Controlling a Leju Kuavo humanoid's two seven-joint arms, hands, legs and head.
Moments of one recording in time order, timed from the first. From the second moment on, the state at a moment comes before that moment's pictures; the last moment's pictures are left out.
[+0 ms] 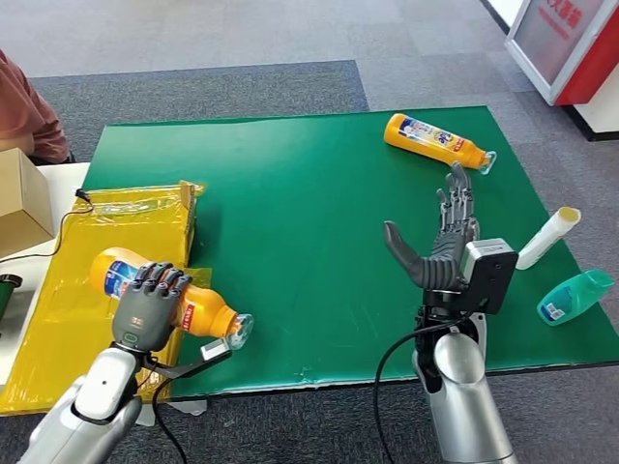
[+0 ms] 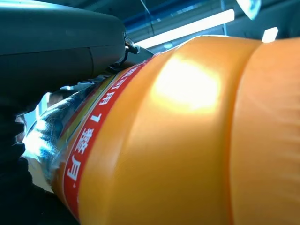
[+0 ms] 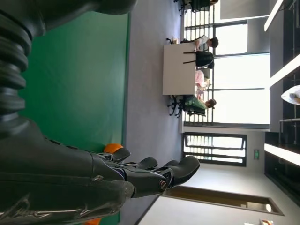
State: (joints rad) left arm -0.17 0.19 -0.37 -1.22 -1.54 0.56 0.11; right arm -0.19 0.11 0.16 -1.56 0.15 -0.26 -0.36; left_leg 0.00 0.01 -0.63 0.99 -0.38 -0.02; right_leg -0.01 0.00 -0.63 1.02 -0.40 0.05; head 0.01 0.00
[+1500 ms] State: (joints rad) left arm -0.22 0.05 -0.16 -0.92 -1.31 0.57 0.02; right arm -0.13 0.11 0.18 -1.61 0.14 -0.26 -0.35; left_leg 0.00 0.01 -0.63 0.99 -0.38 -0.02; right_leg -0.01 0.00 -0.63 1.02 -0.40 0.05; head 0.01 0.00
